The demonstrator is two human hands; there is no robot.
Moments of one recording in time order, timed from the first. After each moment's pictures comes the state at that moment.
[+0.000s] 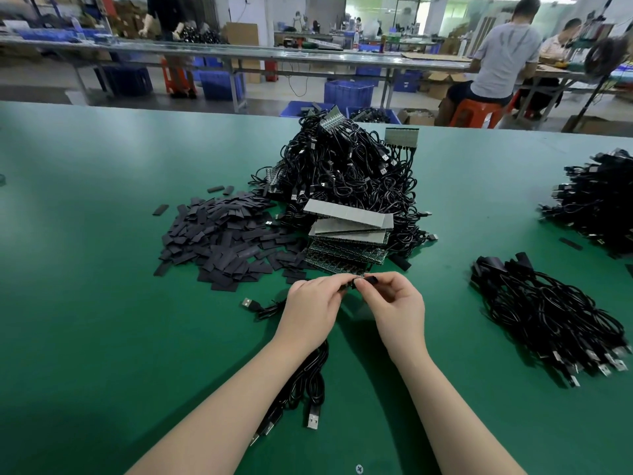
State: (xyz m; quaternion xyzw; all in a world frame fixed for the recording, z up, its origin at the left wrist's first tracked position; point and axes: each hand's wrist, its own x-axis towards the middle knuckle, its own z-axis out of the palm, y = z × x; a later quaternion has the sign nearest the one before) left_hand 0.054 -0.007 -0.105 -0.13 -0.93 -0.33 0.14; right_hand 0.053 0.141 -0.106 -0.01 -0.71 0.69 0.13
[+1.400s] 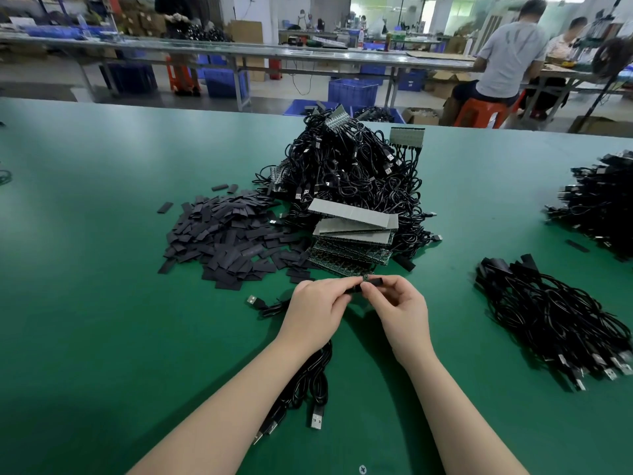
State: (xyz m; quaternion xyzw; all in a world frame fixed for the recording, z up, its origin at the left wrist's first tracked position) left_hand 0.055 -0.008 -0.105 -0.15 -0.91 -0.34 0.15; right_hand 0.050 0.146 -0.112 -0.01 -0.71 0.70 0.09
